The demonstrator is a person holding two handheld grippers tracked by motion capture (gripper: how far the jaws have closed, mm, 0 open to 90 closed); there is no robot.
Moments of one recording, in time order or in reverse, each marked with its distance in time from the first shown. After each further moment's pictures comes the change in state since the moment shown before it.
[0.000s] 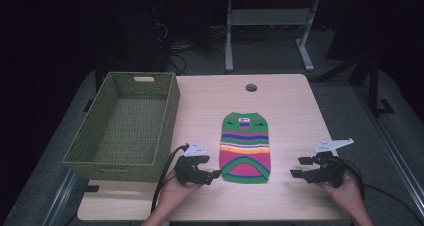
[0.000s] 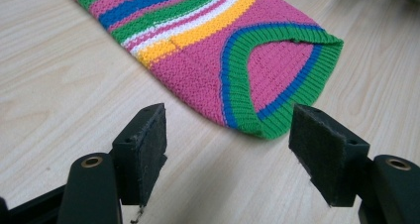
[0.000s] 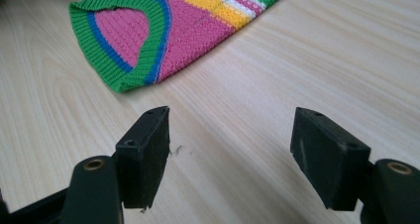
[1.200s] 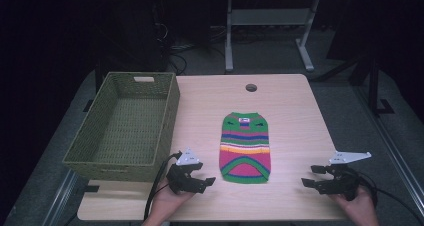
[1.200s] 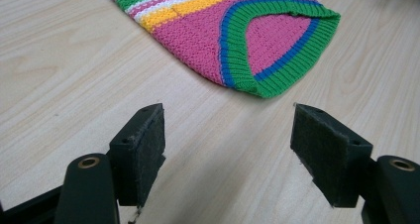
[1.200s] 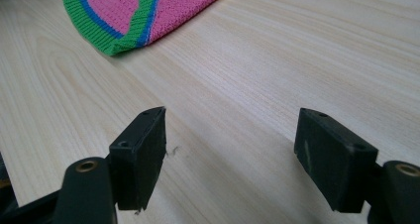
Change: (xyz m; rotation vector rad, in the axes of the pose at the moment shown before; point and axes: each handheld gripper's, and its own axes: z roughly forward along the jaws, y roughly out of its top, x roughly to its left) left arm -0.004 -0.021 -0.016 0.006 0.016 -0.004; right arm -0.001 -0.038 -0.022 -0.043 -0.044 0.032
